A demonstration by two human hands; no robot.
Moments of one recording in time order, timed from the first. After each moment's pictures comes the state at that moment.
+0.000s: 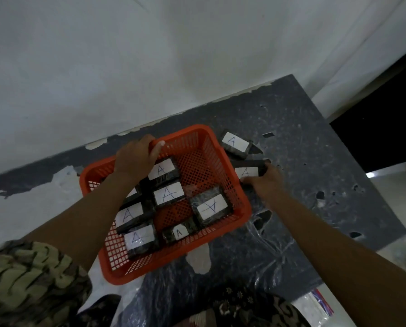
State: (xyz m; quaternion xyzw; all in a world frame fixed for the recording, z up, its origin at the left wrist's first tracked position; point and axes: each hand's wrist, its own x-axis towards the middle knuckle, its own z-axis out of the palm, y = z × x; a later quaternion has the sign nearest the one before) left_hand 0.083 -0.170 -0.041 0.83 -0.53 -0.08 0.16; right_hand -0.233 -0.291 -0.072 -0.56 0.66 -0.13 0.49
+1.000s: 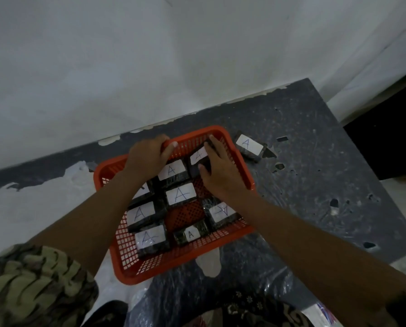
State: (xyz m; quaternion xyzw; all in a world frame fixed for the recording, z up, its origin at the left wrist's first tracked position) left_hand 0.099 -0.167 -0.049 0.80 -0.56 -0.11 0.18; right_hand -0.107 -0.238 -0.043 -0.86 0.40 -0.08 0.31
